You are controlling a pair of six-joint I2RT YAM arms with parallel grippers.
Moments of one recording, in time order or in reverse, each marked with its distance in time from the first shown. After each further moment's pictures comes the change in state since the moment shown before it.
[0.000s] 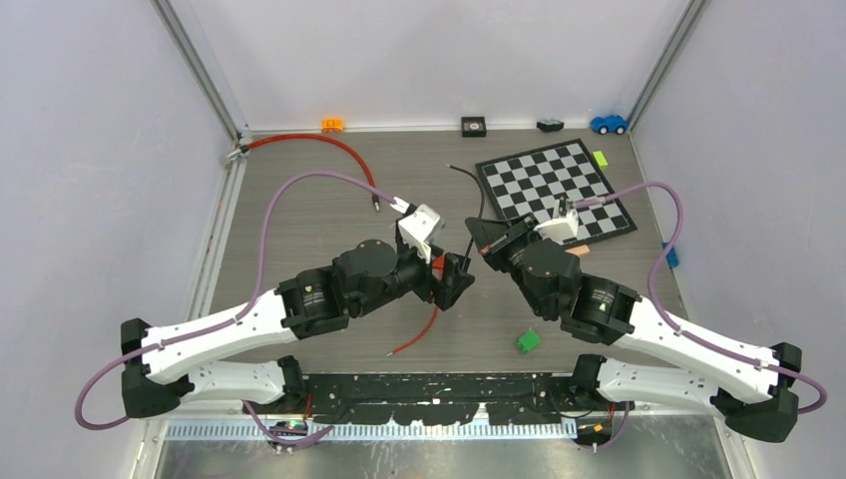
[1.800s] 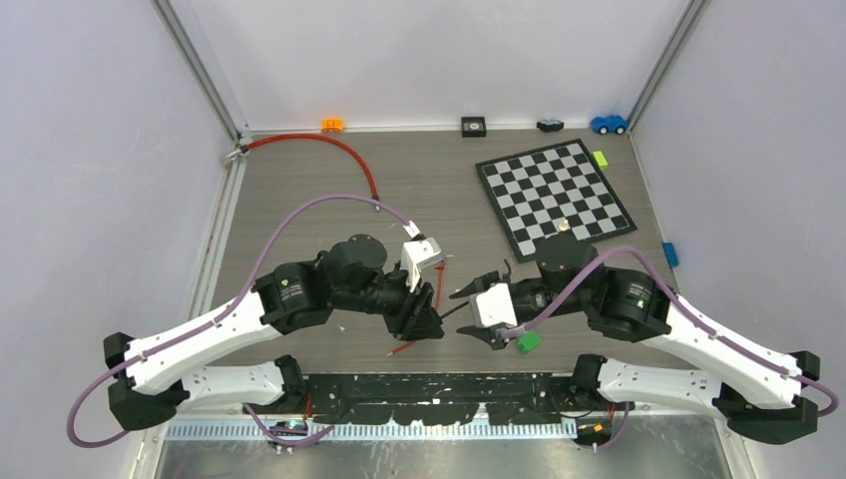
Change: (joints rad) left arm 0.089 -0.053 0.044 -0.391 0.566 -0.016; right arm 0.000 -0.029 0.191 -0.402 -1.227 -1.925
